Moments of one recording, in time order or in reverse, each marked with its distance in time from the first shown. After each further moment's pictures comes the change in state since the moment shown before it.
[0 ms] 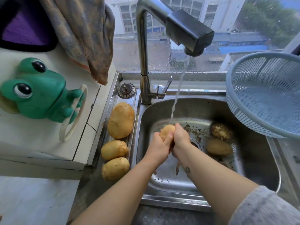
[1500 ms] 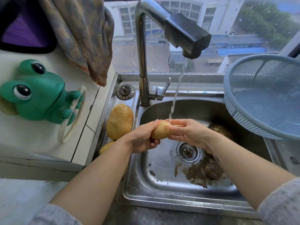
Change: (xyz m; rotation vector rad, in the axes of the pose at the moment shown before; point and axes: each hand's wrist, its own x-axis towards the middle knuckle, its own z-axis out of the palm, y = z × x) left_hand 0.011 0.039 -0.055 -0.348 -0.406 -0.213; right_hand -0.005 -0.058 -0.050 -0.449 -0.724 -0.240
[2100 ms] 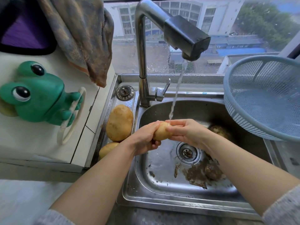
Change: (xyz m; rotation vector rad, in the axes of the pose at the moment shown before) left_hand 0.000 -0.002 0.006 0.083 0.063 0.035; right_hand 0.000 -0.003 0.002 -0.070 0.075 0.029
